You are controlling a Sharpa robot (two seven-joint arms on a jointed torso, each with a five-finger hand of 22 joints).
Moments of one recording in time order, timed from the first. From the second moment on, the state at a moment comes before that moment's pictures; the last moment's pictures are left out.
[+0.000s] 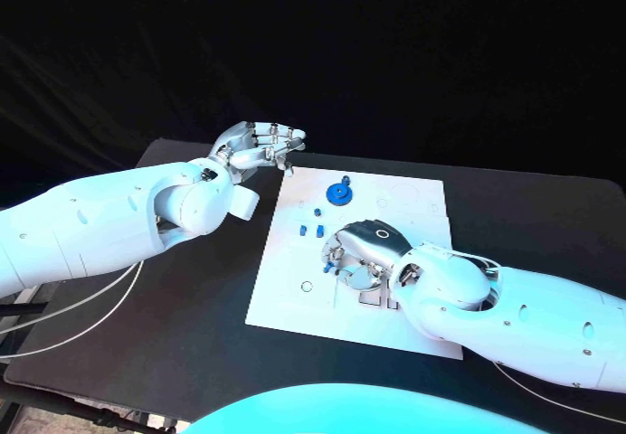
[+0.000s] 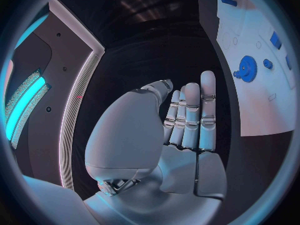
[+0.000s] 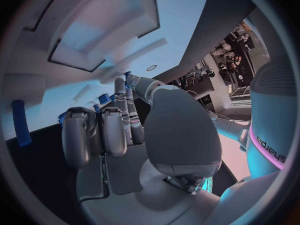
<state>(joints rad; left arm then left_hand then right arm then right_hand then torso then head) 1.20 -0.89 -0.01 1.48 -0.11 -0.22 0.37 1.49 -0.19 0.44 0.19 0.24 0.82 0.20 0.36 0.21 0.90 0.13 0.55 0.13 1.05 0.05 1.18 0.46 0.18 1.06 0.14 0.84 0.58 1.08 -0.64 -0.13 1.67 -1.74 -0.37 -0.22 1.36 -0.21 0.61 0.06 0.12 1.07 0.13 0.19 0.48 1.25 0.05 0.12 0.22 1.47 -0.01 1.40 1.25 0.05 1.46 0.09 1.43 1.31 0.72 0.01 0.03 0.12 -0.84</state>
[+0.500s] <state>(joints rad) 1.20 -0.90 -0.01 1.48 -0.11 -0.22 0.37 1.49 -0.19 0.44 0.19 0.24 0.82 0.20 0.36 0.21 0.90 0.13 0.55 0.13 1.05 0.05 1.18 0.46 0.18 1.06 0.14 0.84 0.58 1.08 -0.63 -0.13 1.66 -1.75 -0.36 -0.22 1.36 -0.21 0.61 0.06 0.12 1.07 0.13 0.19 0.48 1.25 0.05 0.12 0.22 1.47 -0.01 1.40 1.25 0.05 1.46 0.09 1.43 1.31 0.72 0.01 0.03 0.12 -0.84</state>
